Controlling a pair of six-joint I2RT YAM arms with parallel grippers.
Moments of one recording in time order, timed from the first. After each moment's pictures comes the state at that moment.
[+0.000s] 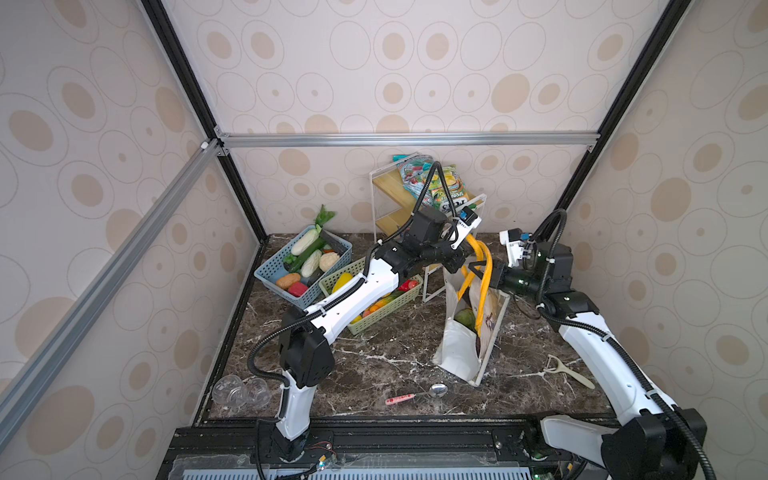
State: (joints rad) left arm -0.77 1.95 1.96 -0.39 0.30 0.07; right arm 0.08 1.18 1.07 -0.32 -0.63 0.48
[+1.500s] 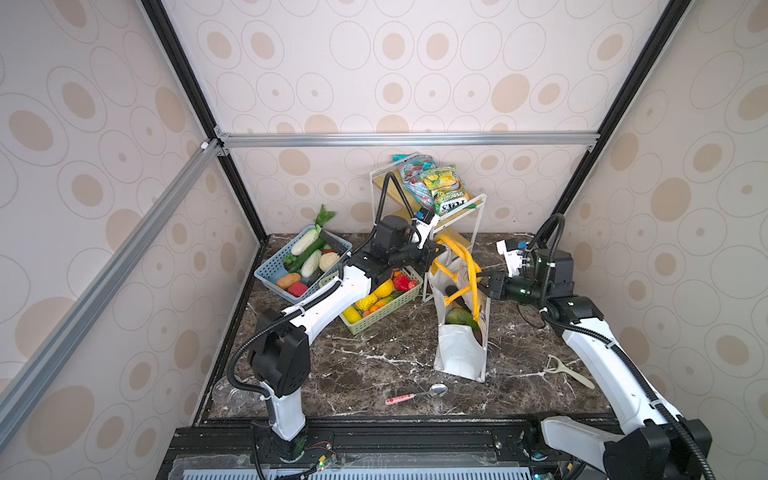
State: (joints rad) left arm -0.64 1.82 1.63 -0.13 0.40 -0.12; right arm 0.11 1.14 1.02 -0.36 -0.74 0.34
